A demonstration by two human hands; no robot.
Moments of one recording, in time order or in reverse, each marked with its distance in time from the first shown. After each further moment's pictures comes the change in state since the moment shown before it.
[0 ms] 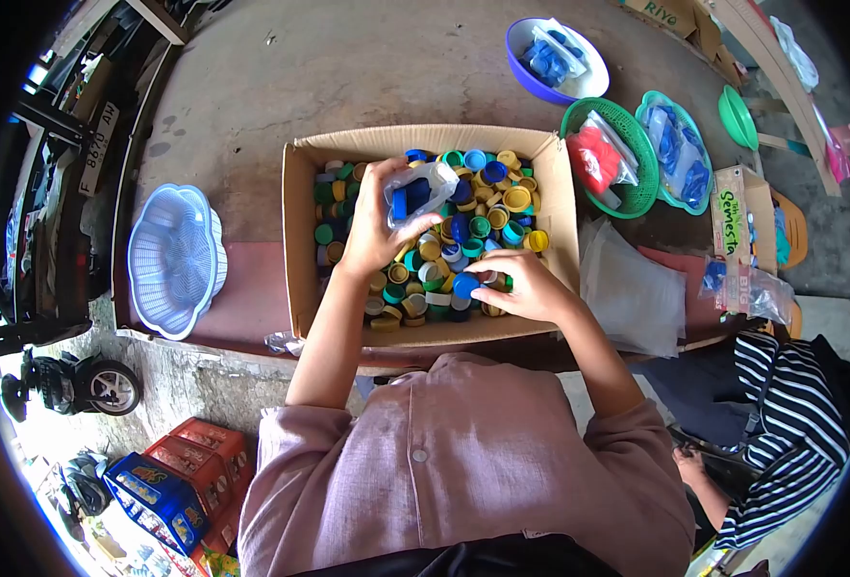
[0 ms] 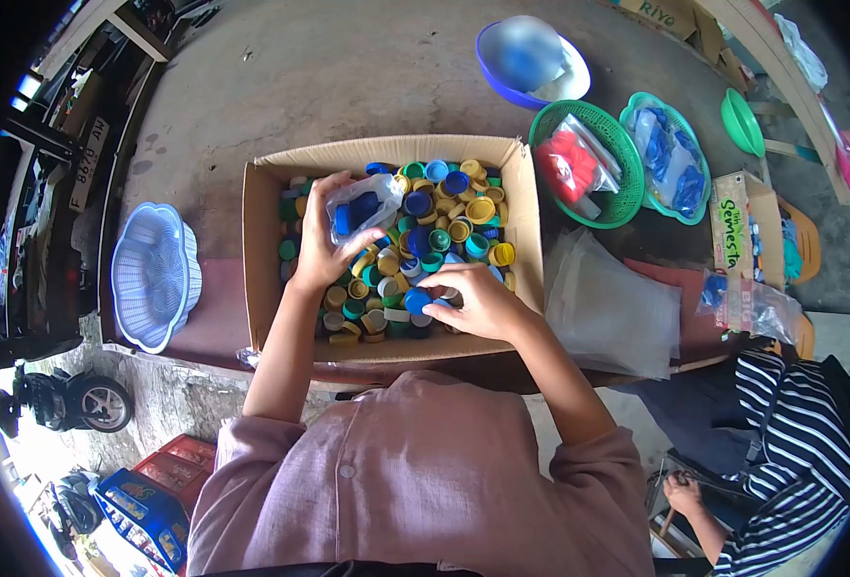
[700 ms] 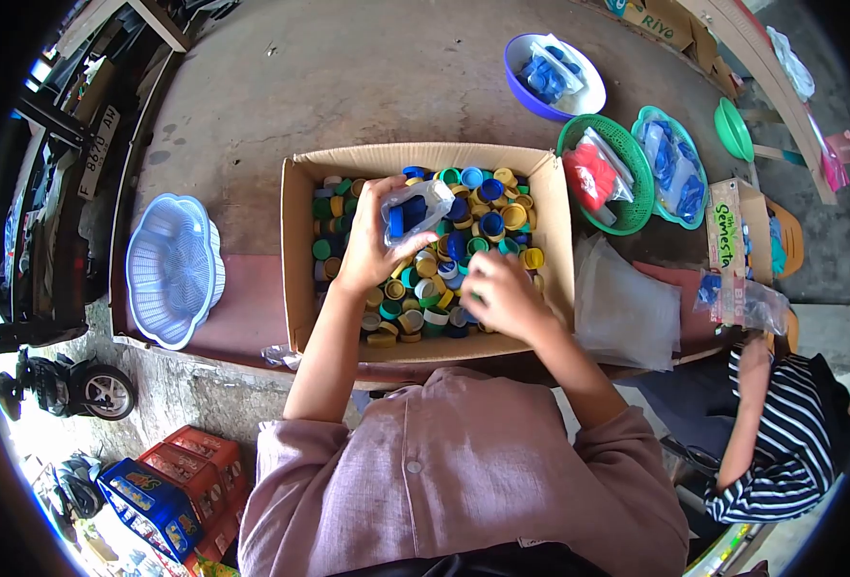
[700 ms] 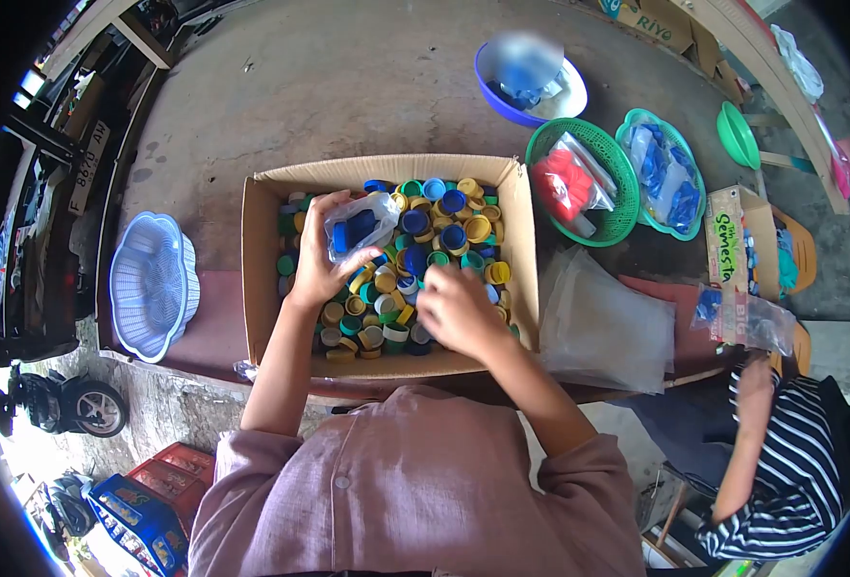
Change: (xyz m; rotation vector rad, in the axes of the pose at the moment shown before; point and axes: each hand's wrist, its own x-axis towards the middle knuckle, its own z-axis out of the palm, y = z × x) left_hand 0.004 0.001 -0.001 0.017 -0.002 0.010; right_hand 0.009 0.013 0.020 -0.495 0.100 -0.105
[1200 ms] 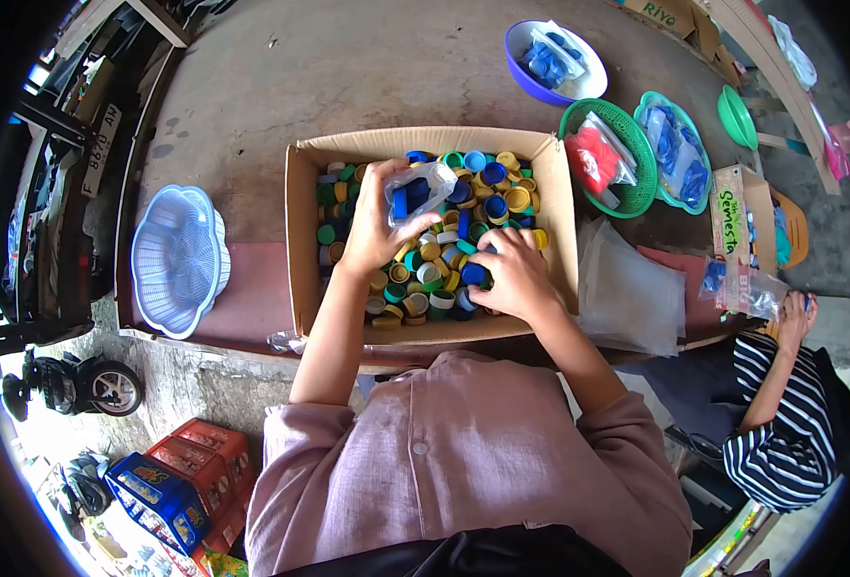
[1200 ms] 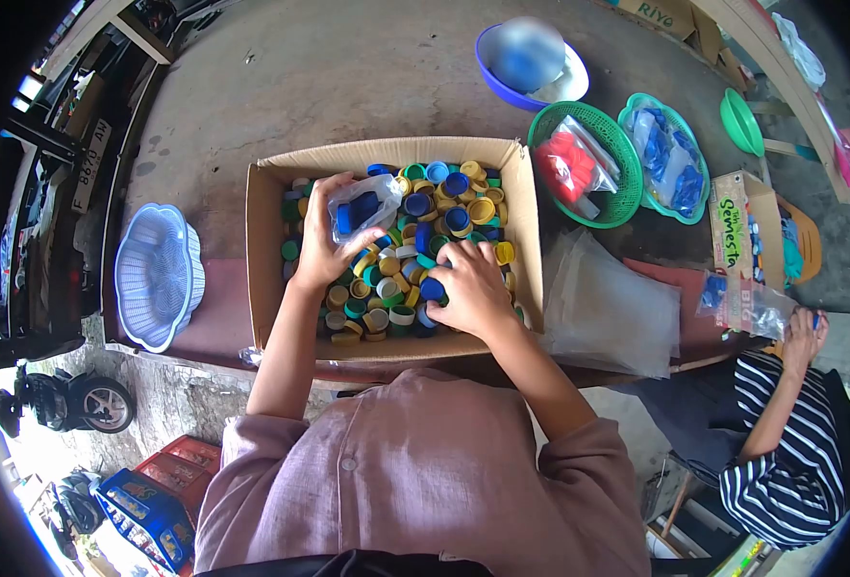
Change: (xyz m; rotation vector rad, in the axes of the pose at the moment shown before) left_hand 0.000 0.005 -0.002 0.029 -0.005 -0.007; right_hand -0.004 -0.005 -0.003 -0.148 0.032 0.134
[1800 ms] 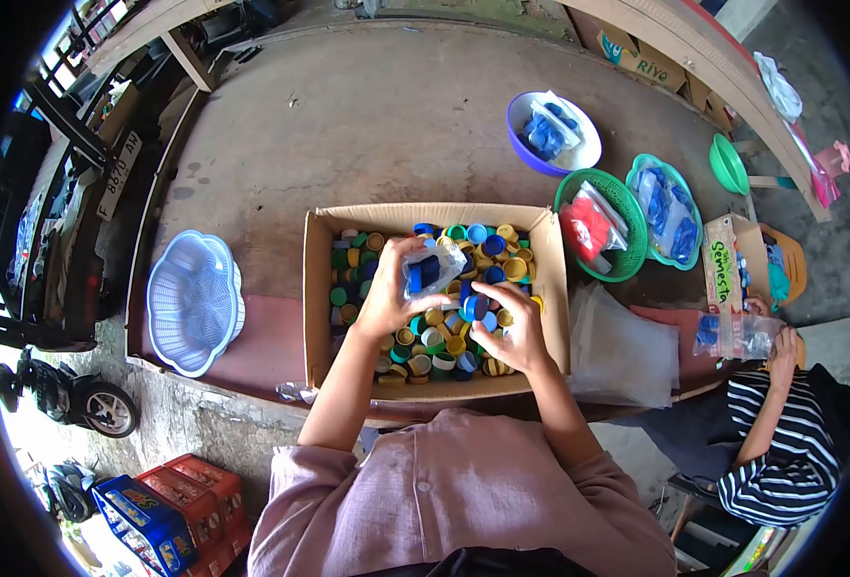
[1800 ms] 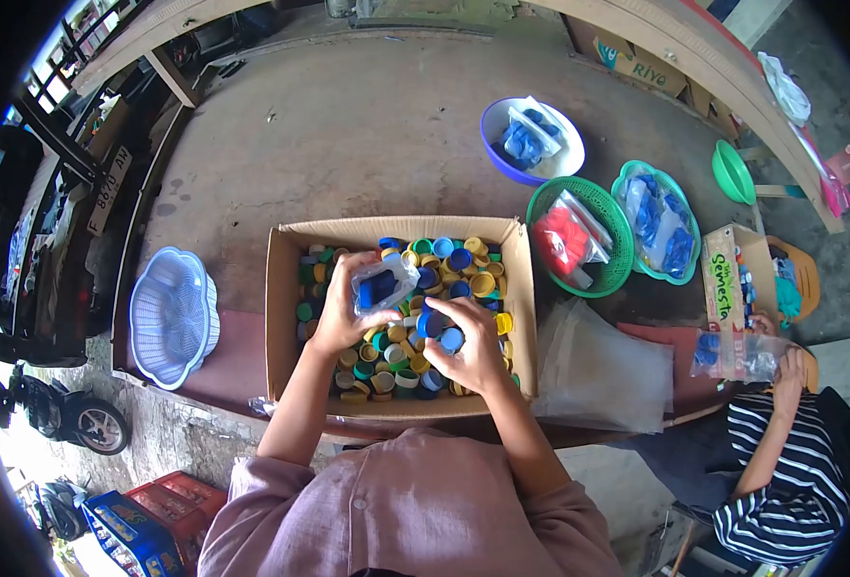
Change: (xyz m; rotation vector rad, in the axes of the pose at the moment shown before) left_hand 0.002 0.003 0.001 0.005 -0.037 0.089; right_hand 0.020 -0.010 -0.020 0.593 0.373 0.056
